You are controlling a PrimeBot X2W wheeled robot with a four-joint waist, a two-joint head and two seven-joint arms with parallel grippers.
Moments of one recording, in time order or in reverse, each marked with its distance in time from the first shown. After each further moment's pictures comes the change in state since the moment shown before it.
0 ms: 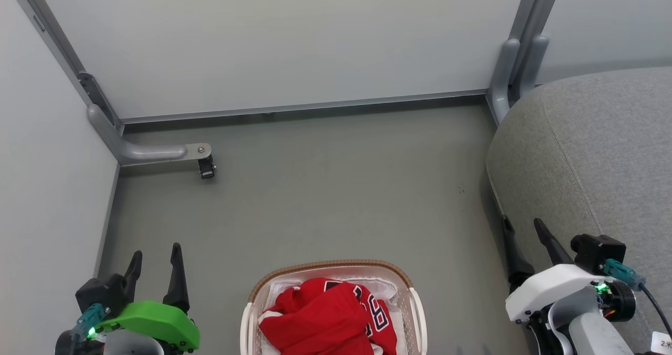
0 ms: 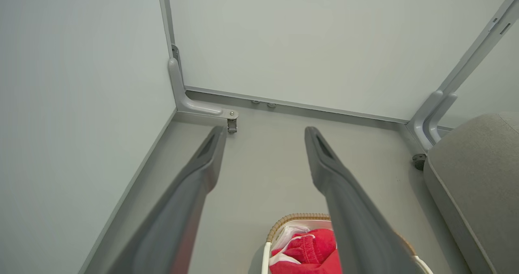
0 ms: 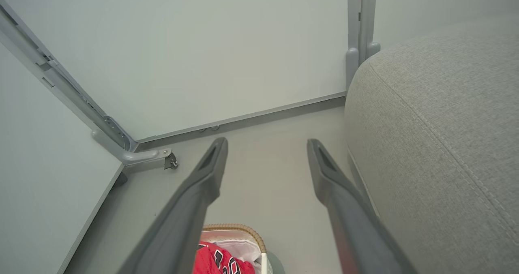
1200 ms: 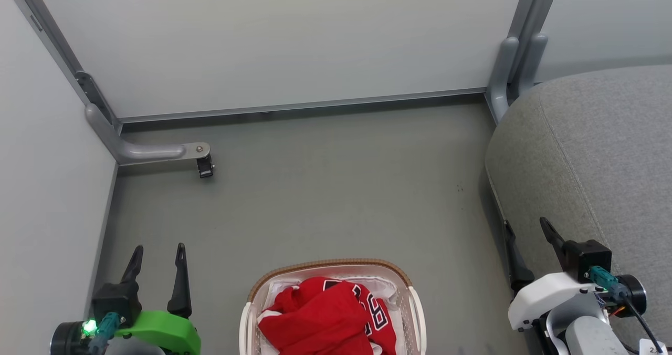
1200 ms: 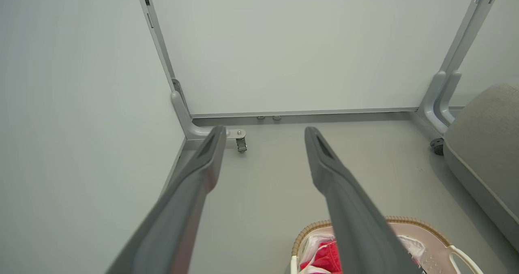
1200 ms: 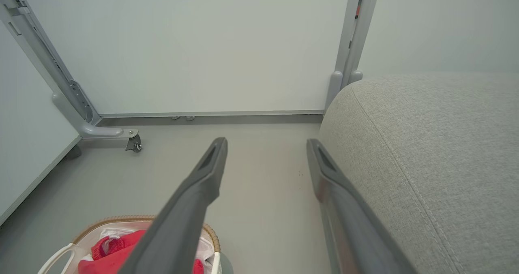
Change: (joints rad) left arm 0.020 -0.048 0.084 -0.012 0.262 -0.065 -0.074; right arm -0.002 0.018 -0.055 0.043 -0.283 0.000 -0.077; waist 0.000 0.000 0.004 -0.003
